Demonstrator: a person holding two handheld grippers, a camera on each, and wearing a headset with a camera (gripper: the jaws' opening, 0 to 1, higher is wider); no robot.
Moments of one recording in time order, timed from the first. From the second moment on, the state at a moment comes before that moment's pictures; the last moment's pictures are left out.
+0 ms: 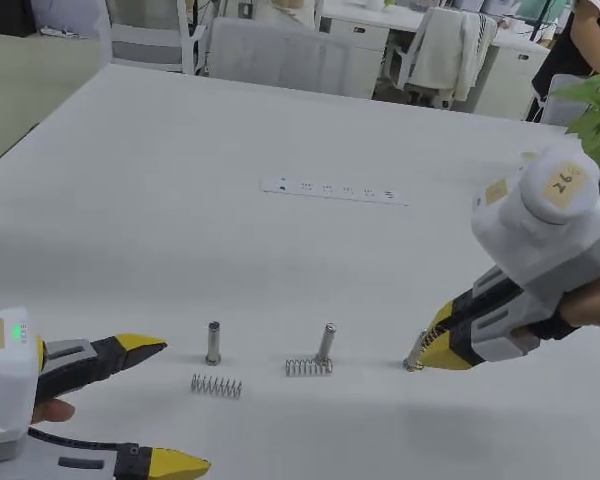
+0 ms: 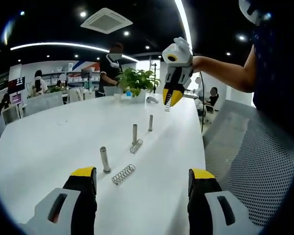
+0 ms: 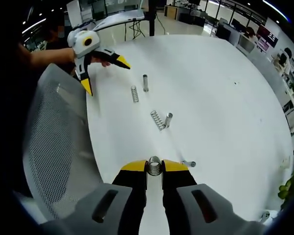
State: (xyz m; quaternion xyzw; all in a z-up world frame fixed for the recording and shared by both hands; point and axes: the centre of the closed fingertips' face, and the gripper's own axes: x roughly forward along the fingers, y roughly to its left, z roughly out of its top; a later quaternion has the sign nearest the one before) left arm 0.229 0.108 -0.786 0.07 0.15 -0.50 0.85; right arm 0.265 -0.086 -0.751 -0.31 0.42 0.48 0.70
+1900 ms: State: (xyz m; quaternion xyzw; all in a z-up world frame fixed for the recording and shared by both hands) left arm 0.234 0.117 -0.787 0.09 0.15 -0.50 0.85; right arm 0.322 -0.113 -0.776 -0.34 0.46 0.44 0.69
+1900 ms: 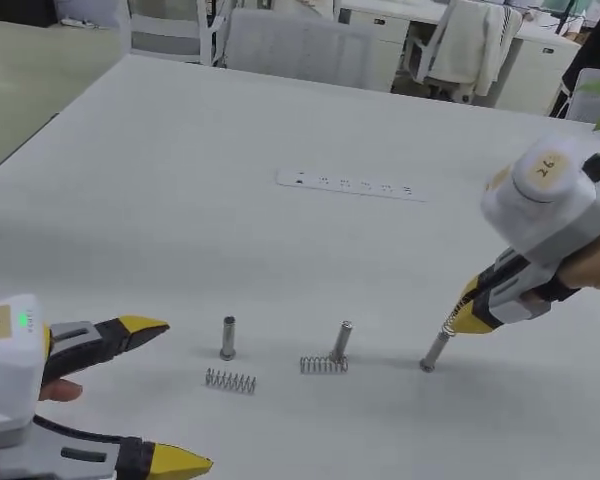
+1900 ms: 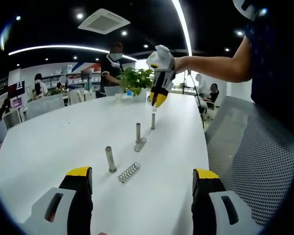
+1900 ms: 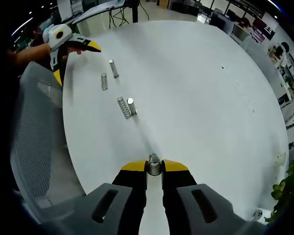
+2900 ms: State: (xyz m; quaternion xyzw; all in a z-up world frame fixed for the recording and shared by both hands) left arm 0.235 0.118 -0.790 0.09 0.15 -0.50 0.85; right arm 0.322 -0.112 -0.800 -0.33 0.48 0.45 0.68
